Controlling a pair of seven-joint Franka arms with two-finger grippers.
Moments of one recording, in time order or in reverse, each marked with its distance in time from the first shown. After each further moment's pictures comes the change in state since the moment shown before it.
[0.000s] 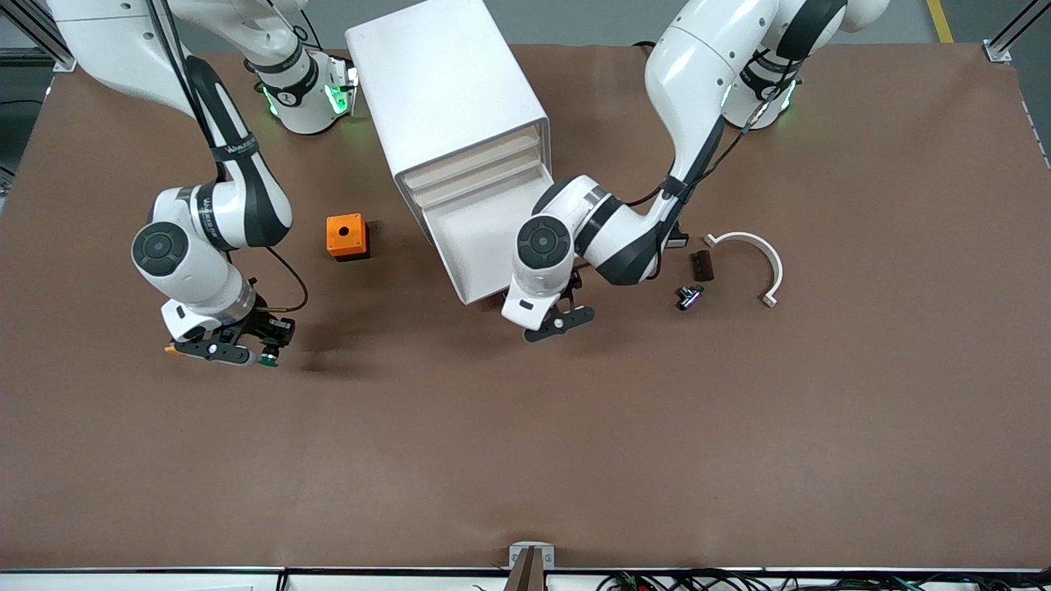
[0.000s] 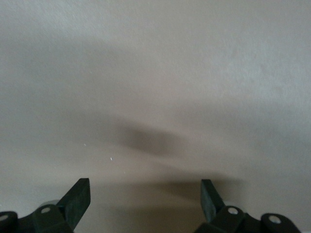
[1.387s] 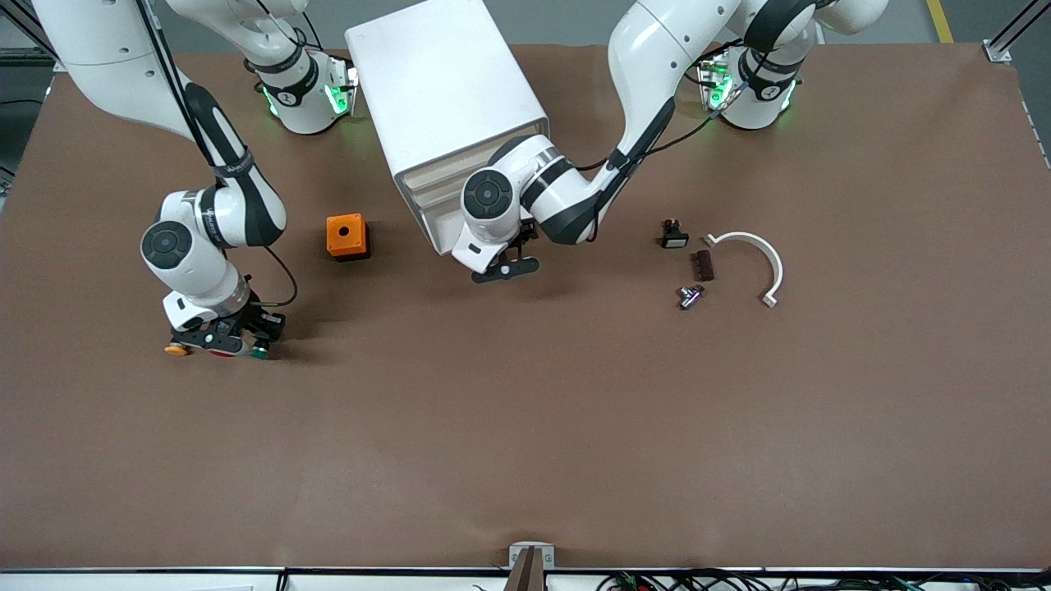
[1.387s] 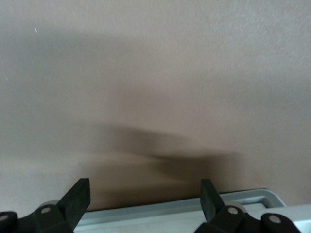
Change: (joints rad) left arm -0.083 0.004 -0.098 -0.051 -0.085 0.000 0.000; right arm -0.088 0.068 0.001 -0.123 -0.054 0.208 -0.008
